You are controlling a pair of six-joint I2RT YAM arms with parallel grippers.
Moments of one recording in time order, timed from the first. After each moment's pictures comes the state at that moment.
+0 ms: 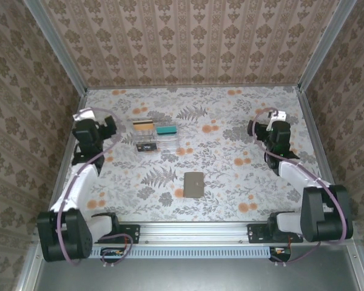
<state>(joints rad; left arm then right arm) 0.02 1.10 0.73 0.02 -0.21 -0.19 0.00 1.27 0.62 0.27 0.14 0.20</state>
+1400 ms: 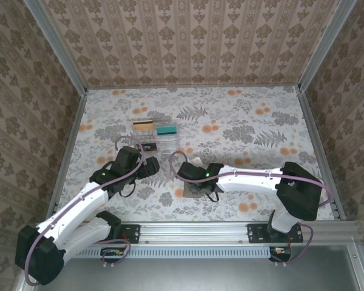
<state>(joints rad) -0.58 0.89 0.57 -0.55 -0.07 -0.75 1.07 1.62 1.01 -0.66 0.34 0.67</state>
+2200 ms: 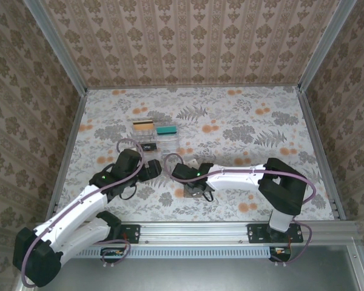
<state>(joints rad) -0.63 0.87 0.55 -0.55 -0.04 -0.77 1.07 1.75 1.06 -0.66 0.35 0.67</state>
